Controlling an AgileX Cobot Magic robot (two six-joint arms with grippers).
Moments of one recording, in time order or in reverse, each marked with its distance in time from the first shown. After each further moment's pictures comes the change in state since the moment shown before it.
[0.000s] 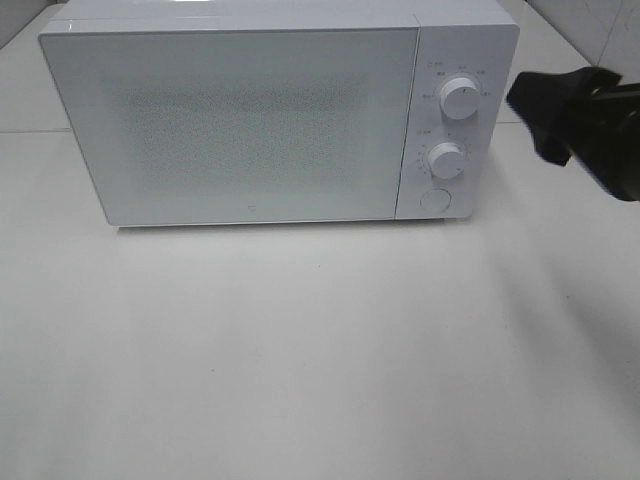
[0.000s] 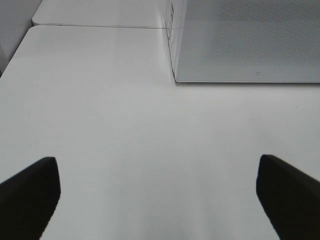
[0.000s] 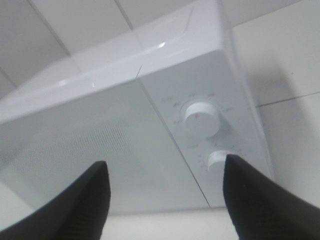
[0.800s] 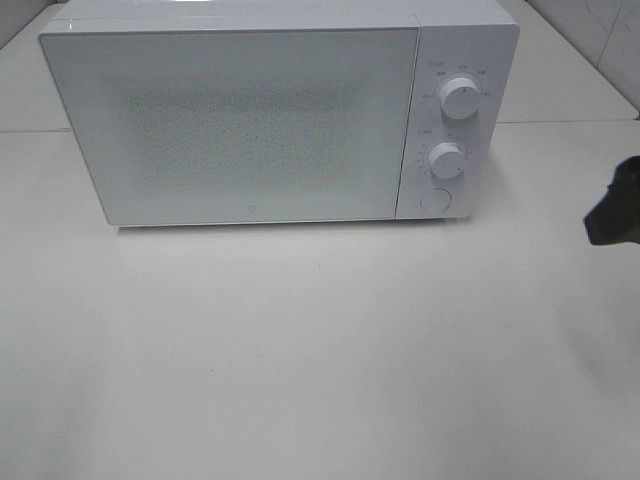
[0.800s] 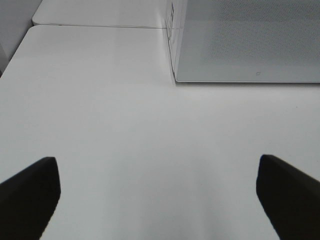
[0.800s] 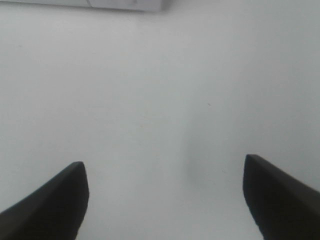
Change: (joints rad) left arm 0.000 0.000 0.000 0.000 0.000 0.000; right arm -0.418 0.019 -0.348 -0.444 1.197 0.032
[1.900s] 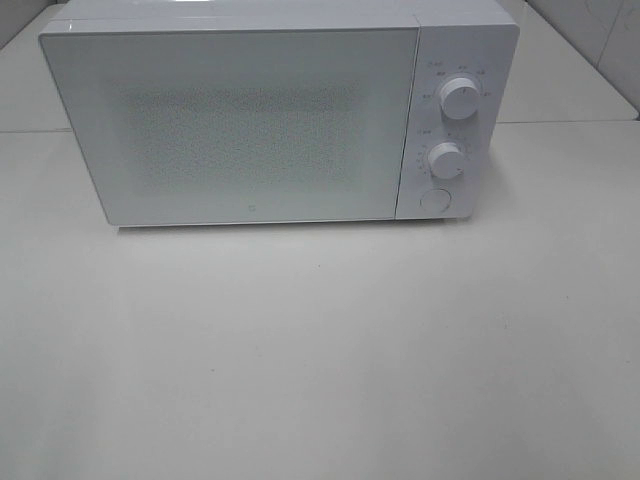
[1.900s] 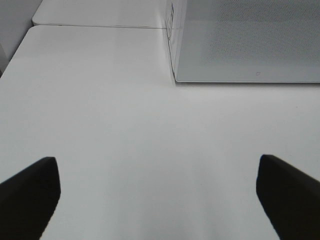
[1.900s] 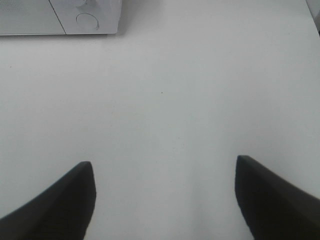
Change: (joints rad) left arm 0.000 0.000 0.000 0.000 0.000 0.000; right arm -0.127 -0.695 0.155 -0.038 0.258 -0.009
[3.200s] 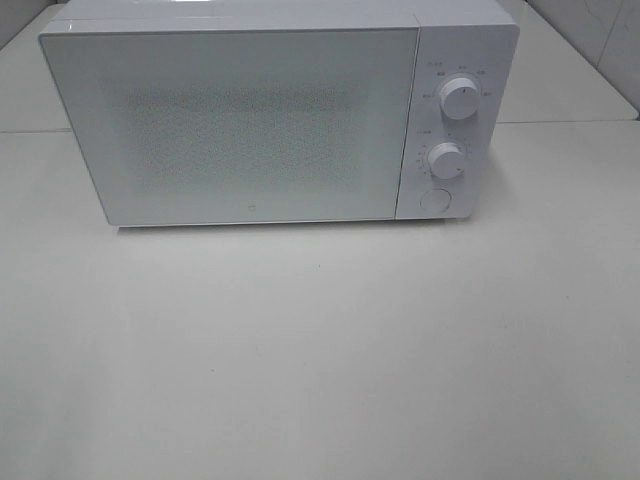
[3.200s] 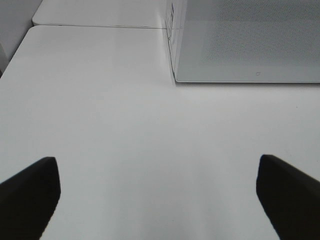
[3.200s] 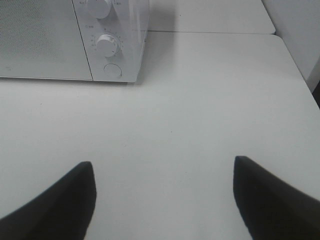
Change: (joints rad) left arm 0.000 0.000 0.000 0.000 0.000 0.000; right arm 0.064 -0.389 0.065 -0.004 0.040 -0.005
